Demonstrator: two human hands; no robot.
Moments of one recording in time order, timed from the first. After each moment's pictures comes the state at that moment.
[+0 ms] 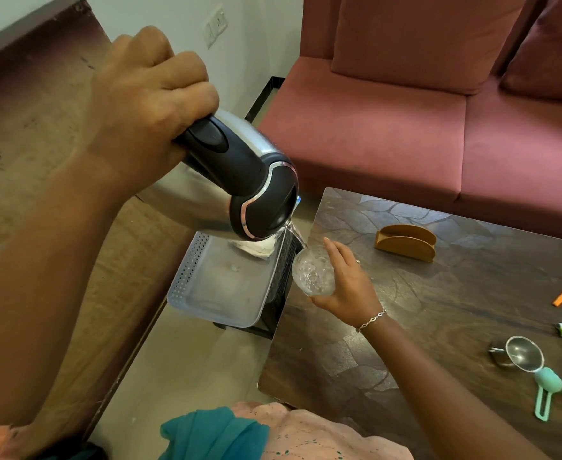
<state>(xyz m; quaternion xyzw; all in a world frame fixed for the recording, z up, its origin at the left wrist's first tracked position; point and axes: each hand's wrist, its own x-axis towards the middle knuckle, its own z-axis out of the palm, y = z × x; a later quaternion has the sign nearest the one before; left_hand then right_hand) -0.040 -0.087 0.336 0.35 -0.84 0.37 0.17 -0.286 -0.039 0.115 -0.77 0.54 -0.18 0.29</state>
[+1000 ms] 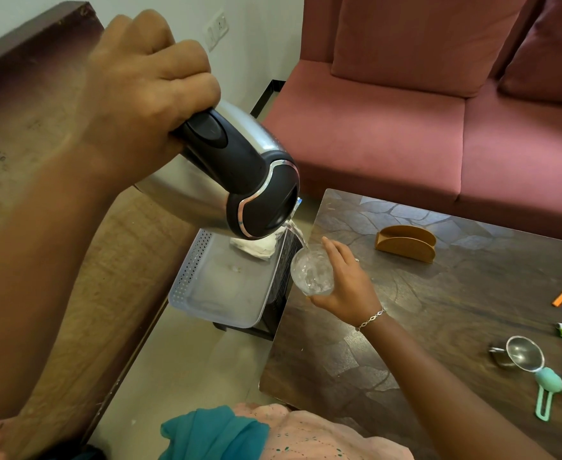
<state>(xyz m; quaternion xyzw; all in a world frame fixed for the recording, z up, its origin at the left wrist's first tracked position) -0.036 -0.084 0.349 0.30 -0.86 0.38 0.15 -0.282 -0.038 0.117 -0.77 0.54 -0.19 0.28</state>
